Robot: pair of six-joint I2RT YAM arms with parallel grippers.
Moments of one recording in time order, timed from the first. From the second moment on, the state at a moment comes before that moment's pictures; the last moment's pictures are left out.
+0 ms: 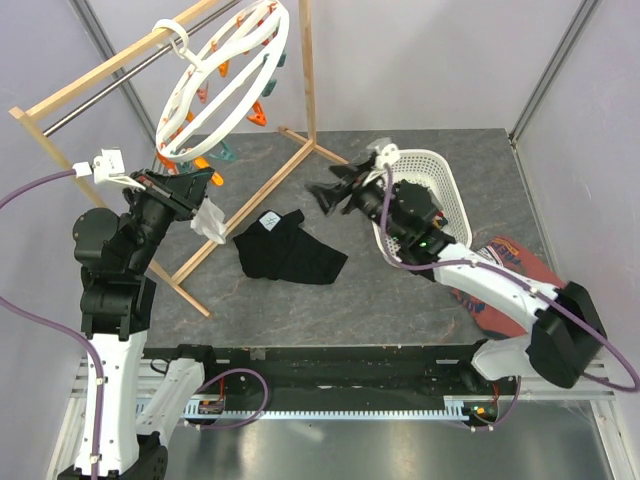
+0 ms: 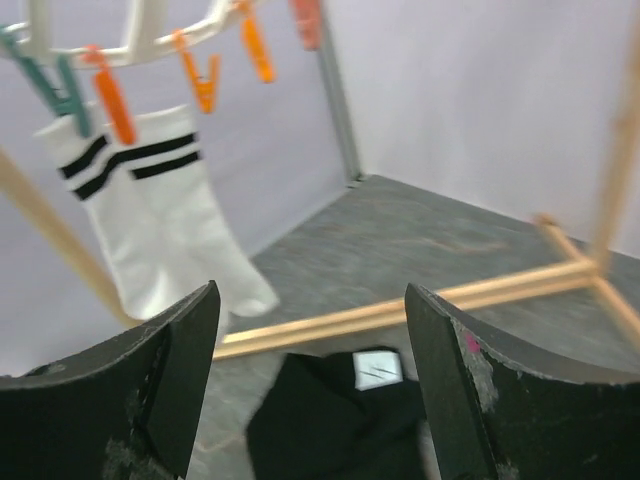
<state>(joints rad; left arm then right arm) -0.05 0.73 1.17 -0.30 0.26 -0.68 0.71 1.34 0.97 0.57 -0.06 0.27</state>
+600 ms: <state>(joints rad) -0.05 0.73 1.17 -0.30 0.27 -0.68 1.08 1.89 1.43 0.72 -0.08 0.19</state>
